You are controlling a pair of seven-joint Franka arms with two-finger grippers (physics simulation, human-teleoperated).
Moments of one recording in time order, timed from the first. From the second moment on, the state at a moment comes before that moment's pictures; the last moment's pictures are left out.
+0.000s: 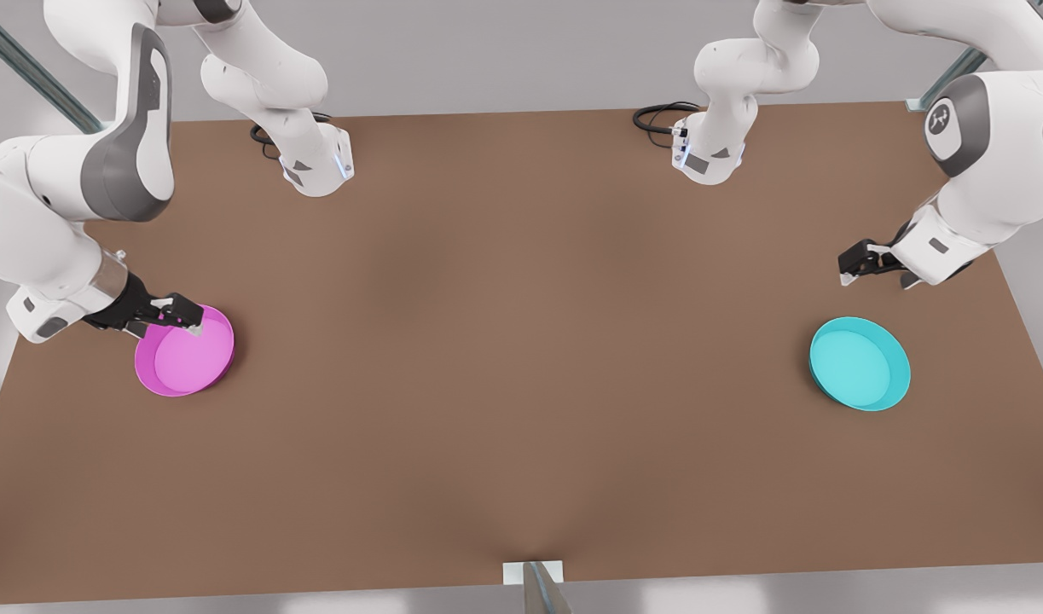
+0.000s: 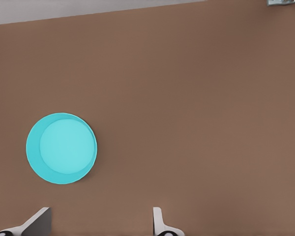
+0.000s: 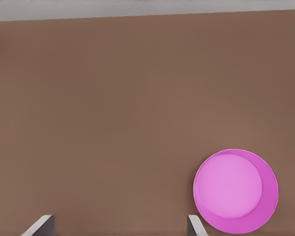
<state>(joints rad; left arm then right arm) -0.02 0.09 0.02 -1.45 0.01 1.53 0.10 -0.10 0.11 0.07 -1.54 0.04 1.70 -0.02</state>
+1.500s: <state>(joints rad) 0.38 0.82 0.38 -1.49 -0.67 1.96 0.67 -0.07 0.06 0.05 -1.66 -0.10 1.65 -0.02</state>
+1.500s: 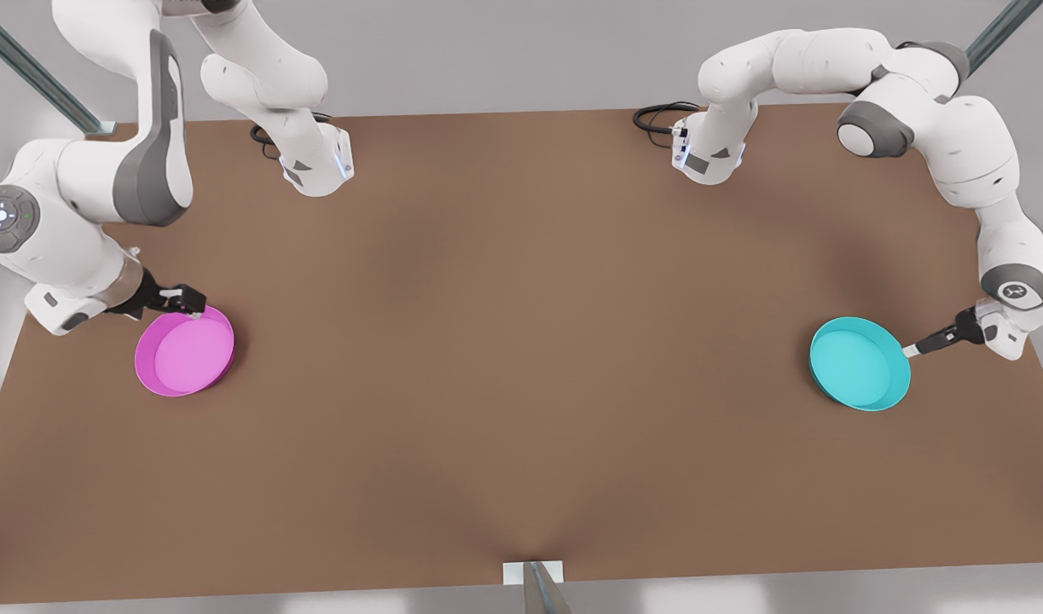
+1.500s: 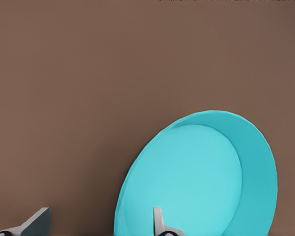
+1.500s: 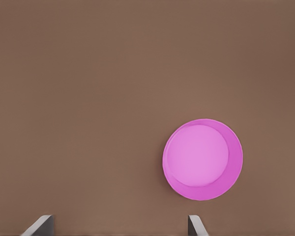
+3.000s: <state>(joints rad) 0.38 0.84 0.36 -1.52 -0.67 1.97 0.65 -0.08 0.10 0.05 -1.65 -0.09 1.65 -0.02</state>
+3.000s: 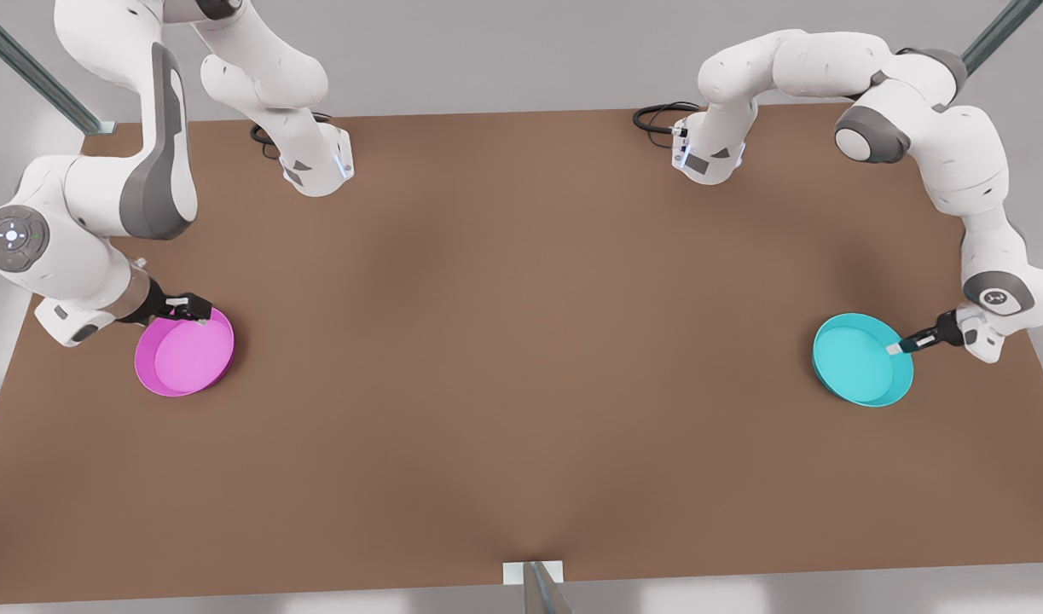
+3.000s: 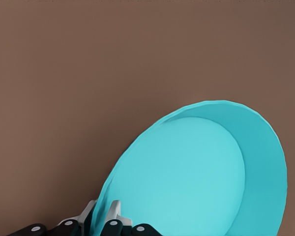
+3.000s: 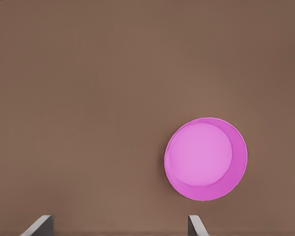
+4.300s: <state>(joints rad) -0.32 0.42 0.32 -1.44 0.27 1.81 -0.28 -0.10 0.10 0.01 -1.64 -0.09 1.66 -0.04</state>
